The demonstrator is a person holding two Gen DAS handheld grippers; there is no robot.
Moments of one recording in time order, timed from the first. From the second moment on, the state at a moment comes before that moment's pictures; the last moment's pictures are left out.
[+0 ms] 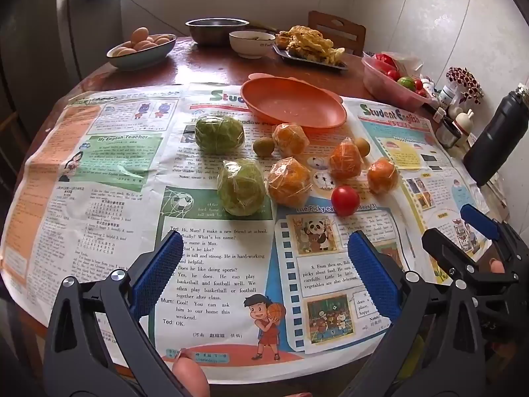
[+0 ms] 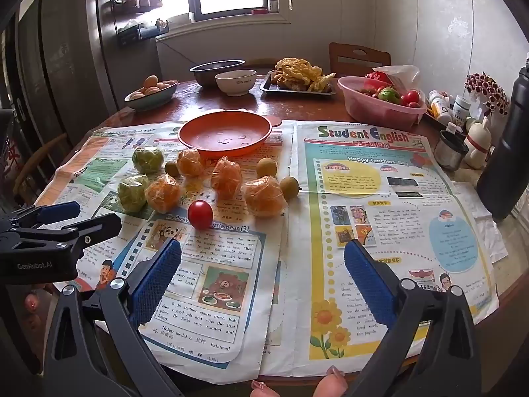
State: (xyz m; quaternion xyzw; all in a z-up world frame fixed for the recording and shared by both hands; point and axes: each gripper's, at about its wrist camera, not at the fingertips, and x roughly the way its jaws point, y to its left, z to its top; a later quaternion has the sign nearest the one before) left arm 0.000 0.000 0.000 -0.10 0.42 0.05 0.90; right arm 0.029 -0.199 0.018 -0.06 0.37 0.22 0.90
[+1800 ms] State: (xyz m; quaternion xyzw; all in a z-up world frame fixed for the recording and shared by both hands) left arm -0.001 -0.001 0.004 -0.09 0.42 0.05 0.90; right arm 0.026 -0.195 0.019 -0.06 0.37 0.22 0.90
